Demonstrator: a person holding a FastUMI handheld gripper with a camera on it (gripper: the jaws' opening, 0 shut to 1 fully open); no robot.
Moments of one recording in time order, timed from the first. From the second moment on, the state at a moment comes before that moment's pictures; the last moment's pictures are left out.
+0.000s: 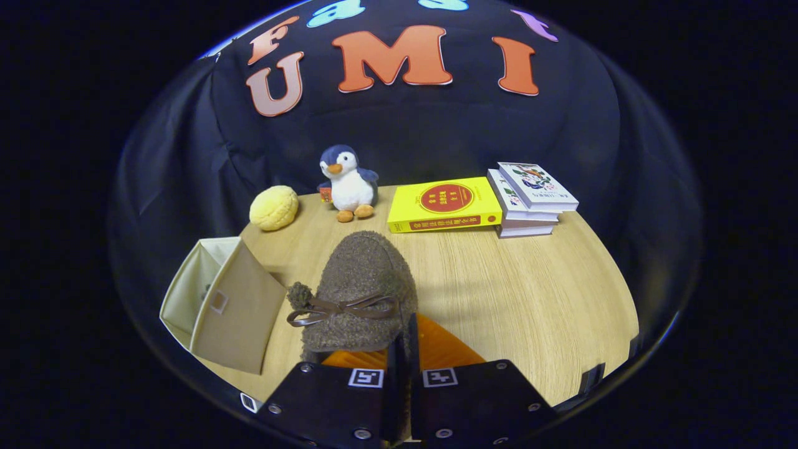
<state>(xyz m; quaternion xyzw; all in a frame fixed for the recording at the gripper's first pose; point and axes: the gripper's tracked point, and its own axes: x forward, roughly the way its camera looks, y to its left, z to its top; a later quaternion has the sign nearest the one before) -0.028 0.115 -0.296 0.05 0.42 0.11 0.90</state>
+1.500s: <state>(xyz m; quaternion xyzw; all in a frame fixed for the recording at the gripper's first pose) -0.063 0.418 -0.272 0.01 0.48 0.23 0.85</state>
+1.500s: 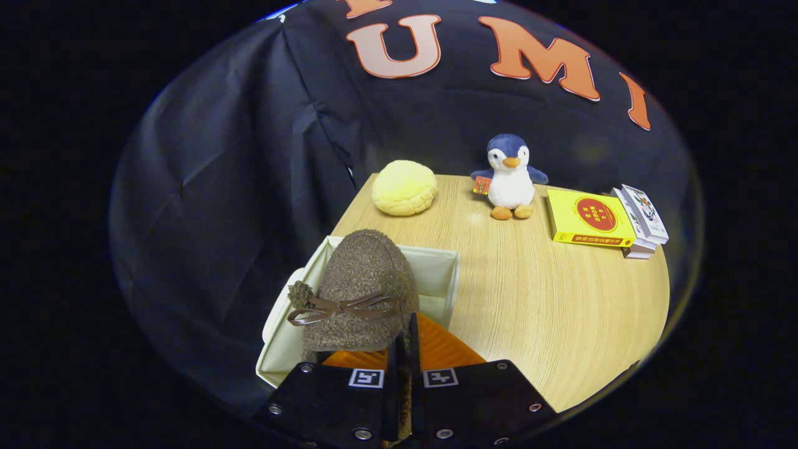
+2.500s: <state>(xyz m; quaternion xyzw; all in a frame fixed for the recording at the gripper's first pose) -0.080 0.406 -0.266 0.03 0.50 0.23 0.83</state>
